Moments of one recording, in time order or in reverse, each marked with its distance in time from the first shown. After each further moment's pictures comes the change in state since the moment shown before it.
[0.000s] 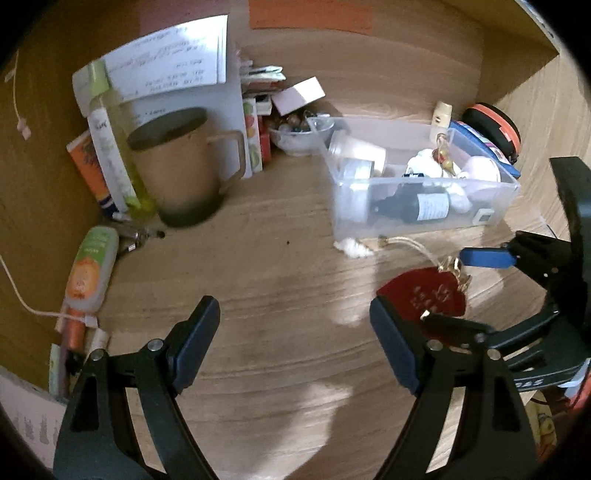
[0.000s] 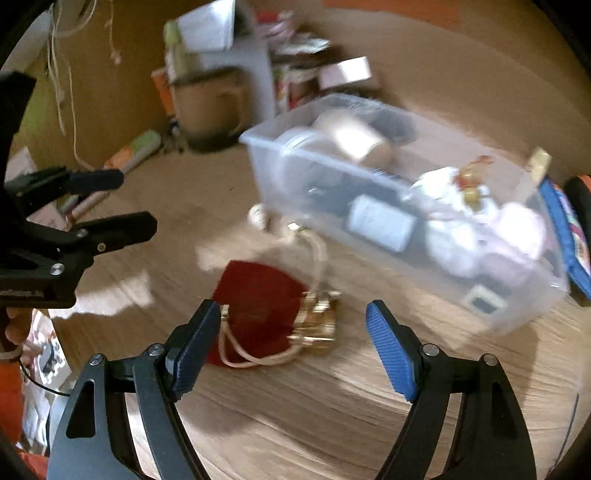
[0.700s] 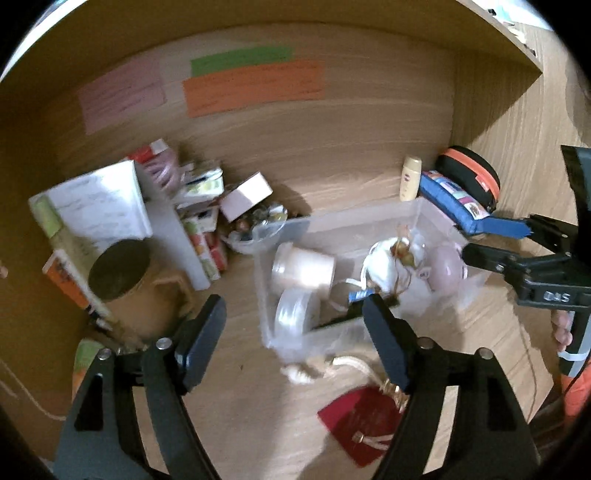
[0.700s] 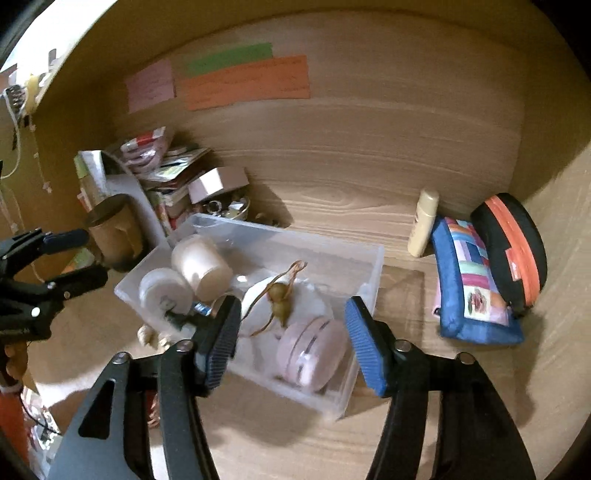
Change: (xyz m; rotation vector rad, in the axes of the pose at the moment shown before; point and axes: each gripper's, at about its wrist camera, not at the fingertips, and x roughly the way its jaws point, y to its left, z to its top) left arm -0.014 -0.054 0.099 0.100 -0.137 -0.024; right arm -0.082 -0.137 0.045 0.191 -0.234 -0.128
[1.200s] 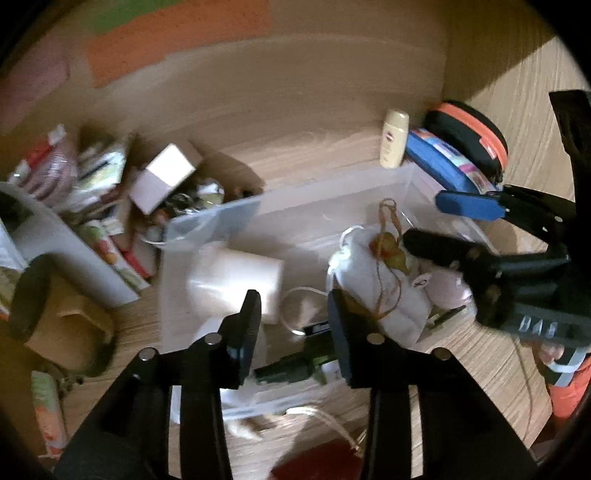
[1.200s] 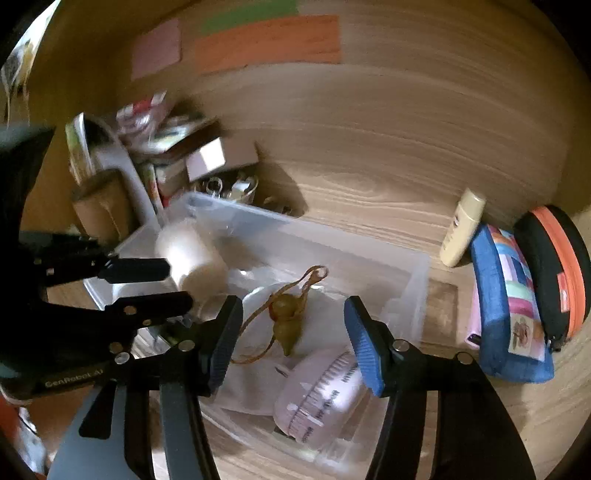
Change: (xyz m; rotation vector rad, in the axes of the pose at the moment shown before) left arm 0.089 -0.036 0.031 0.060 0.139 -0.083; right arm 0.063 -0.004 0.012 -0.058 0.050 0.033
